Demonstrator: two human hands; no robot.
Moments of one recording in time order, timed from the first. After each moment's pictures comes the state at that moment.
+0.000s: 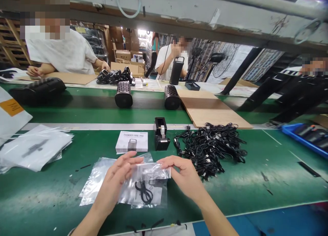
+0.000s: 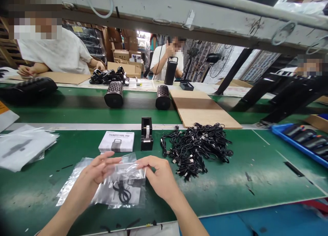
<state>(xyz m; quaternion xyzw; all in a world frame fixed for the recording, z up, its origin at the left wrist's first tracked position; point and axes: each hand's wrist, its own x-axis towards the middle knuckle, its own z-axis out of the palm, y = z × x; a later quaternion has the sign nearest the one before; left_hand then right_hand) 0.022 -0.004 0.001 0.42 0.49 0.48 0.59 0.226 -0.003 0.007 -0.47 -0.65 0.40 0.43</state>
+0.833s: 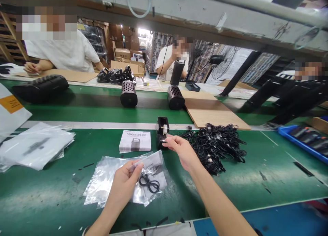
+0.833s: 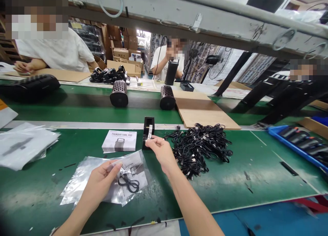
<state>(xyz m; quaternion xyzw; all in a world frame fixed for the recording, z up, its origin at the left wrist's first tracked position) 0.029 -0.006 -0.020 0.46 0.55 0.47 0.52 0.216 0.055 -0.004 -0.59 -0.53 0.43 0.44</state>
